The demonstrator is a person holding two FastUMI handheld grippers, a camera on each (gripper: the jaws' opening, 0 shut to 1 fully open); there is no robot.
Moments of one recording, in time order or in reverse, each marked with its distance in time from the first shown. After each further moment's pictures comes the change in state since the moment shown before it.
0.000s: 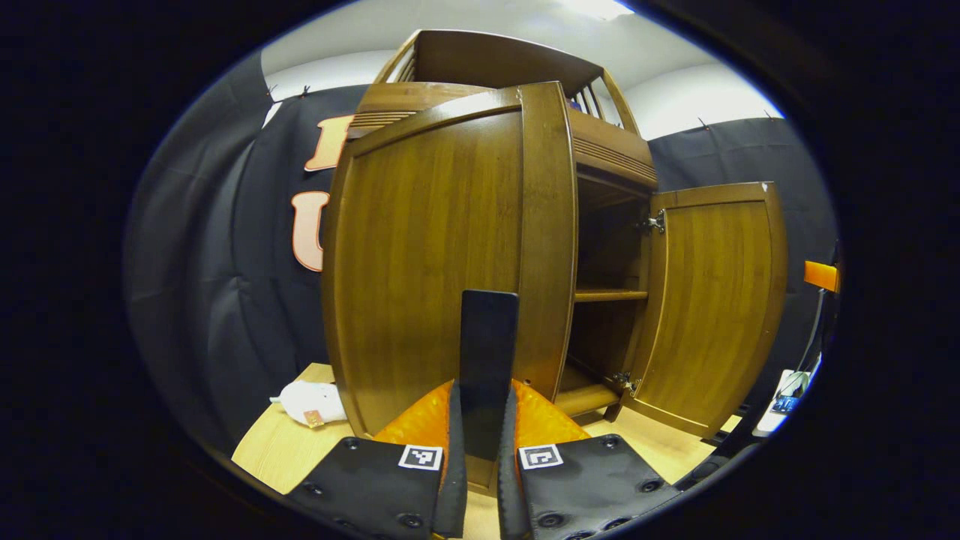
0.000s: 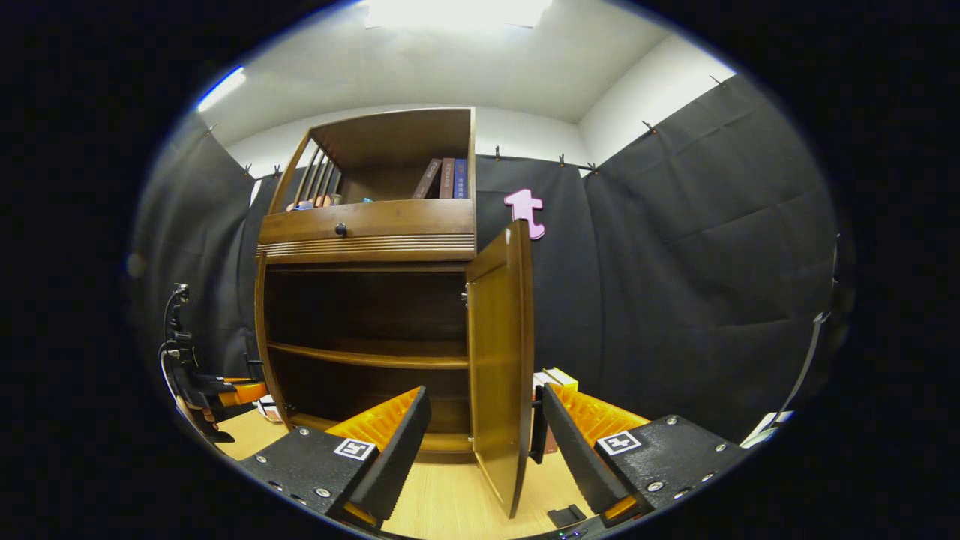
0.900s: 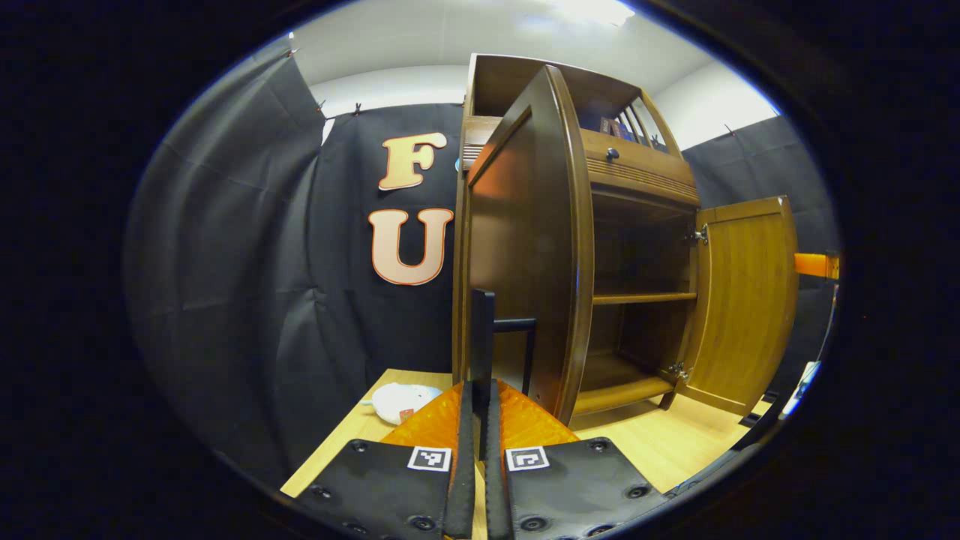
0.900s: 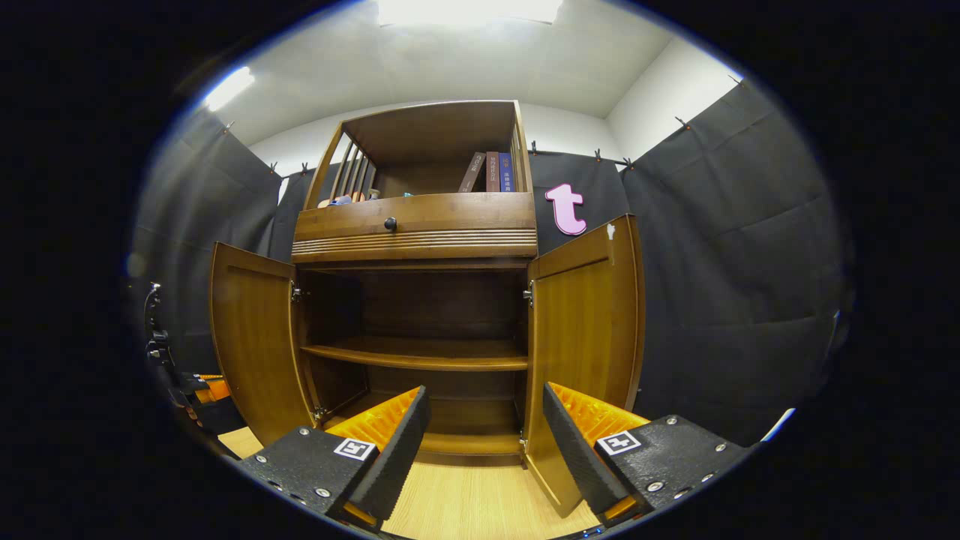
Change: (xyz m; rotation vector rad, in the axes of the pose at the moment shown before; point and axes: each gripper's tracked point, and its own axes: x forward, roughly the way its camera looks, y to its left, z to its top) left arm -0.091 0.120 0.012 0.008 -0.054 0.162; right arm 0.020 0.090 0.000 0.011 0.018 0.109
